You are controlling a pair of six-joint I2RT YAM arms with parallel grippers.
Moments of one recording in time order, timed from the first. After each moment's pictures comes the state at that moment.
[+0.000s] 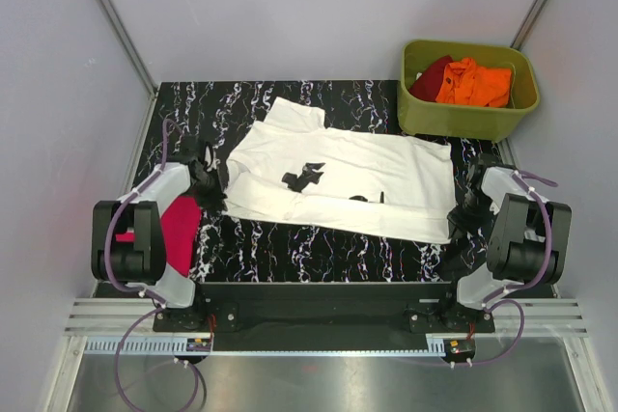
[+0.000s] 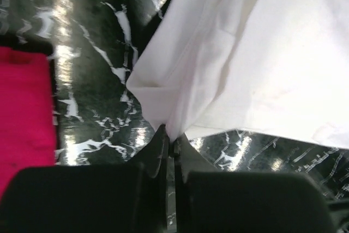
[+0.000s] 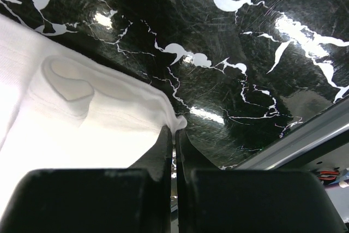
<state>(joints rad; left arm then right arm) -0.01 1.54 0.90 -0.62 0.19 -0.32 -0.24 1.56 0.88 -0.91 0.12 0.74</state>
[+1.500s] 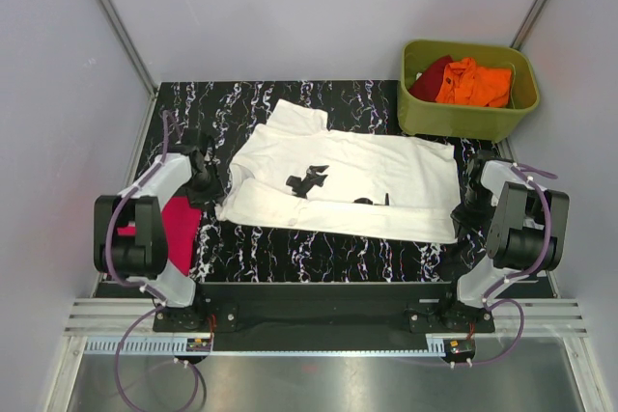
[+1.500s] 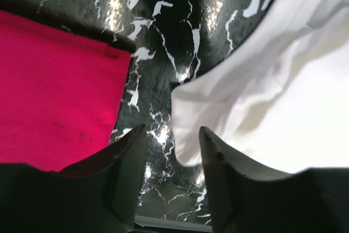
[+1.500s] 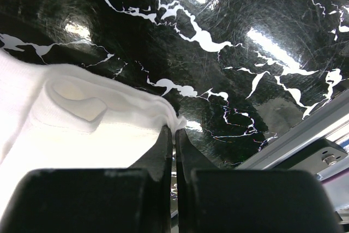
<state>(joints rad) -0.03 1.61 1.04 -0.77 -0.05 -0.37 -0.24 1.65 0.94 -0.92 0.22 0.69</state>
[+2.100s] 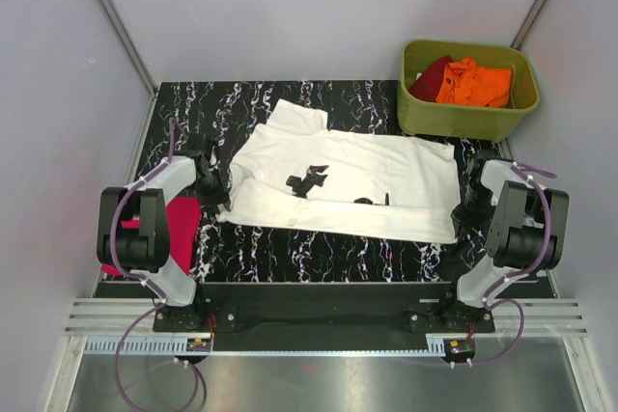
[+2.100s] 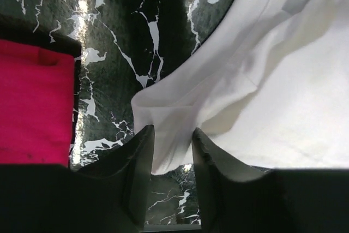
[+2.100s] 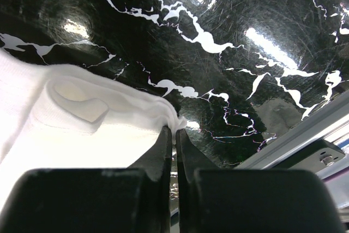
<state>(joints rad) -0.04 1.62 0.99 -0.70 0.08 -0.39 -0.24 1.66 0.94 -0.92 0.22 0.68</state>
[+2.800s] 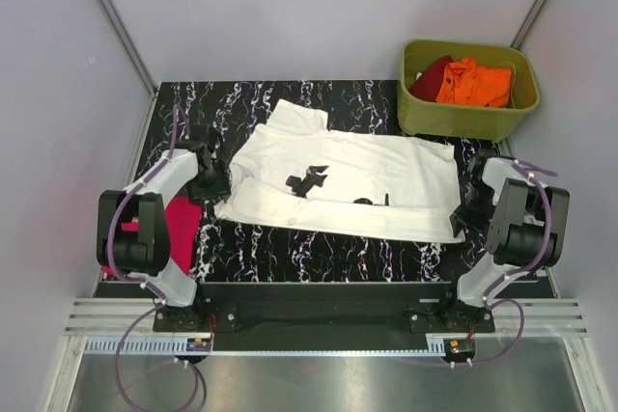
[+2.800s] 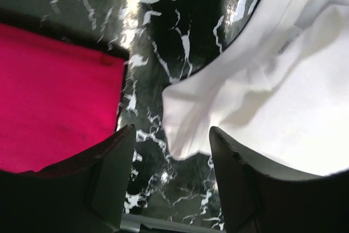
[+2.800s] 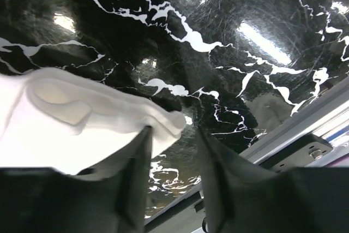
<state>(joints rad) -0.09 1.63 1.08 -0.79 -0.11 -0.35 -0.25 1.68 0.97 -0.96 0.22 0.67</state>
